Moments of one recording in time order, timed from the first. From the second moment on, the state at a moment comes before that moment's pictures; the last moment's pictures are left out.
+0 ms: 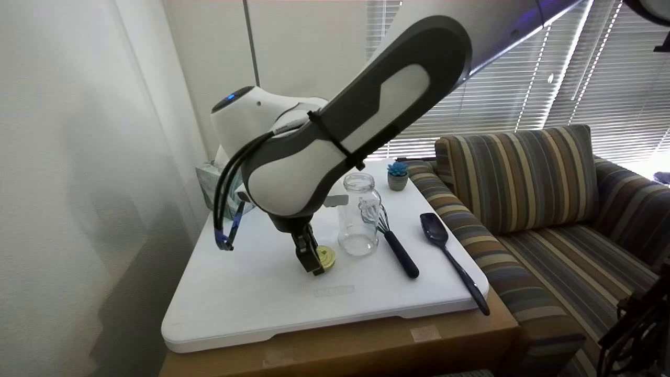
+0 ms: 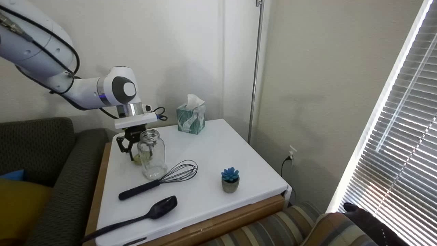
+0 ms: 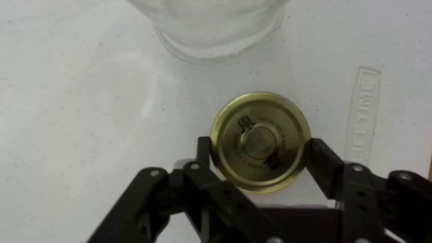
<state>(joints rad) 0.32 1.18 0.14 -1.10 -0.38 2.07 -0.50</state>
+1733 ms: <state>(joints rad) 0.37 0.80 0.08 -1.07 -0.42 1.68 -0.50</state>
